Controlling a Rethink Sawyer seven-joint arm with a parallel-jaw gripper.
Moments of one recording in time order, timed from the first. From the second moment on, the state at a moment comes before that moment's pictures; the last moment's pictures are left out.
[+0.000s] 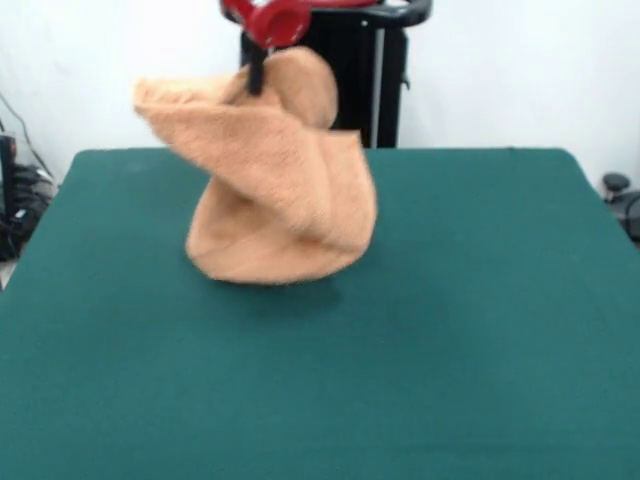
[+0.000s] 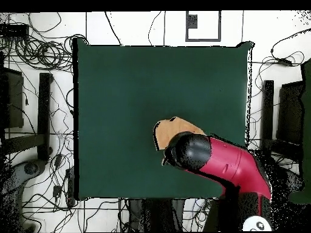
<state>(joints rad) -0.17 -0.84 -0.23 1.72 -0.07 0.80 2.49</state>
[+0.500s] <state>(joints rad) -0.15 -0.94 -0.23 1.64 -0.07 1.13 2.49</state>
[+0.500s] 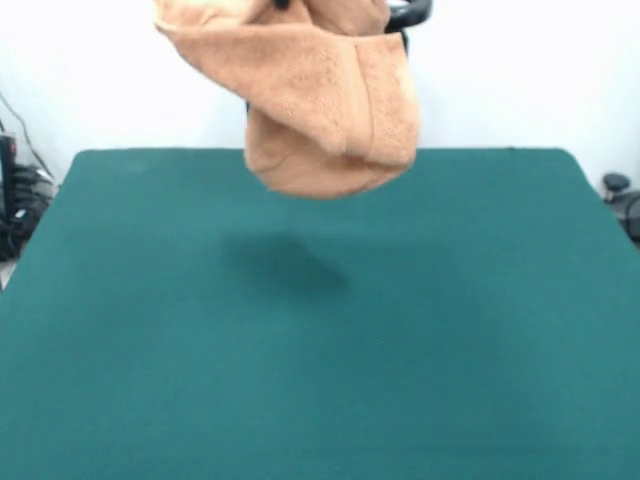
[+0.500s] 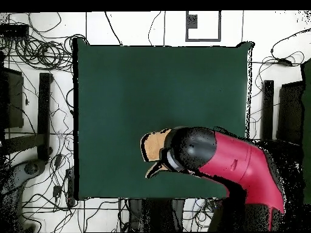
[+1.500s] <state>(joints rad) -0.31 -0.85 -0.18 1.75 -0.08 0.52 2.49</state>
